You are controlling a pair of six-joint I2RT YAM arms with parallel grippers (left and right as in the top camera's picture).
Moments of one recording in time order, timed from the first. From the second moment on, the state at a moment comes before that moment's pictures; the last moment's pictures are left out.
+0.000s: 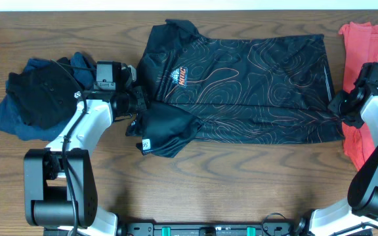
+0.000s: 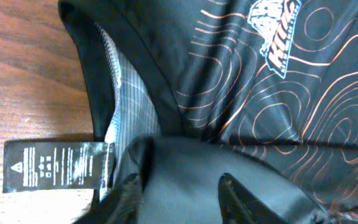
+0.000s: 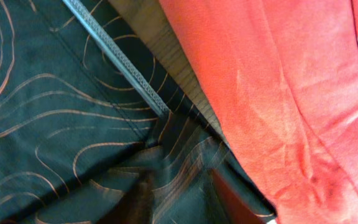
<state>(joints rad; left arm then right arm) -0.04 1.71 1.02 -0.42 0.33 -0.31 -0.37 1.76 1.13 -0.62 0.06 0.32</state>
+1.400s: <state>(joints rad) -0.43 1.79 1.02 -0.62 0.36 -0.26 -0.37 1.76 0.95 -0.60 0.04 0.32</state>
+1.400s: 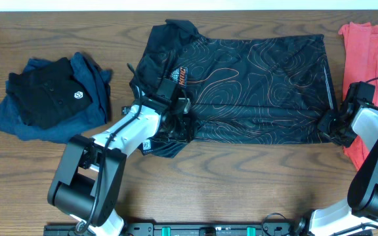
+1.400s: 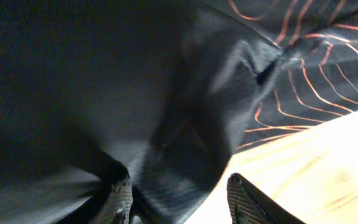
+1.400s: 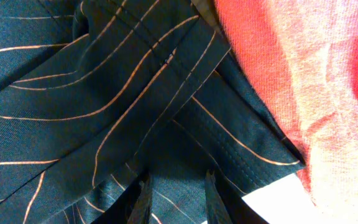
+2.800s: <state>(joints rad) -0.56 1.72 1.04 -0.43 -0.22 -0.18 -0.37 1.76 0.95 -0.60 0.04 0.32</state>
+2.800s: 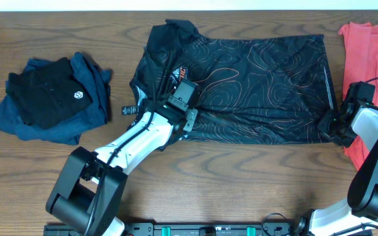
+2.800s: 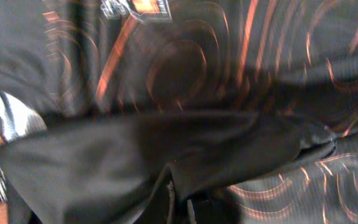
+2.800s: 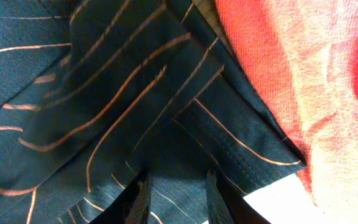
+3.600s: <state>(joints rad) -0.54 1.74 1.04 -0.15 -0.24 -0.17 -0.37 1.76 0.95 -0.60 0.04 0.32</state>
